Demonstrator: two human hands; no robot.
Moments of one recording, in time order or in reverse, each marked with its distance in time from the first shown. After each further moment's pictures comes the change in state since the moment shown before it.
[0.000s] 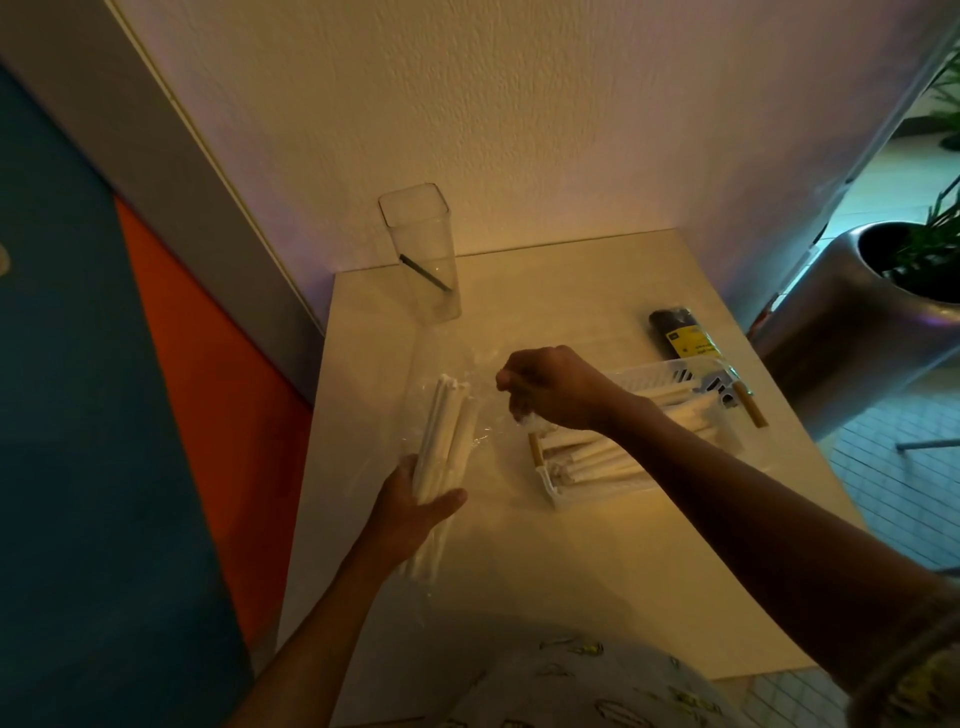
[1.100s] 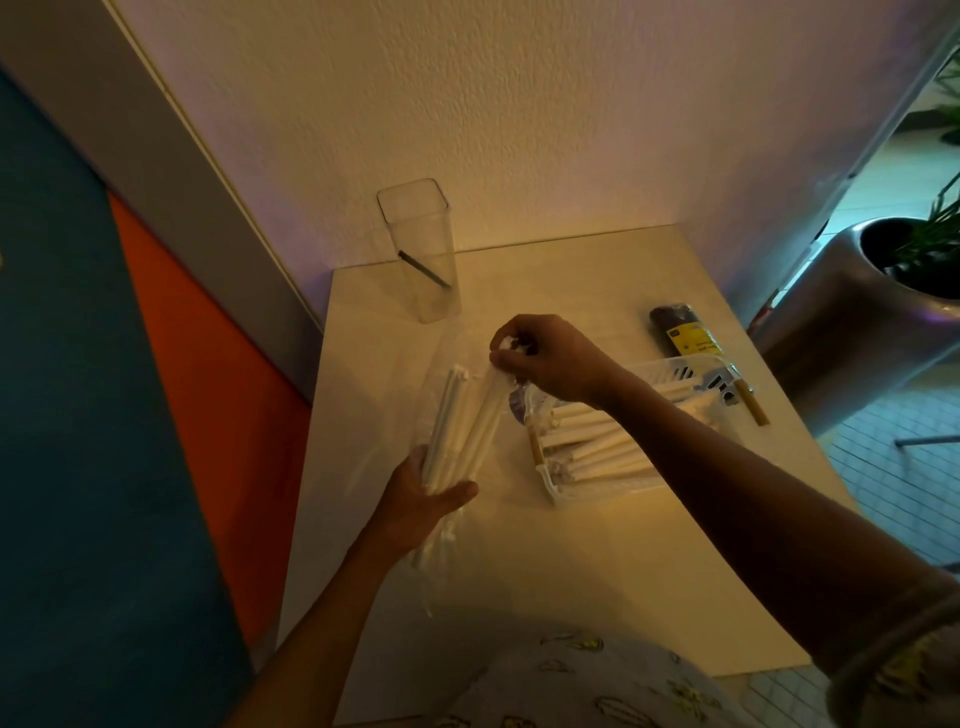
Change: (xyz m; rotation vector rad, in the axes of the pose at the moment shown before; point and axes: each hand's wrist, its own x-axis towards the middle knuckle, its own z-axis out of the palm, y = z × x) left_hand 0.009 0.007 0.003 -0.042 -0.062 0.030; right_hand 0.016 -0.009 -0.011 0.166 0.139 -0.020
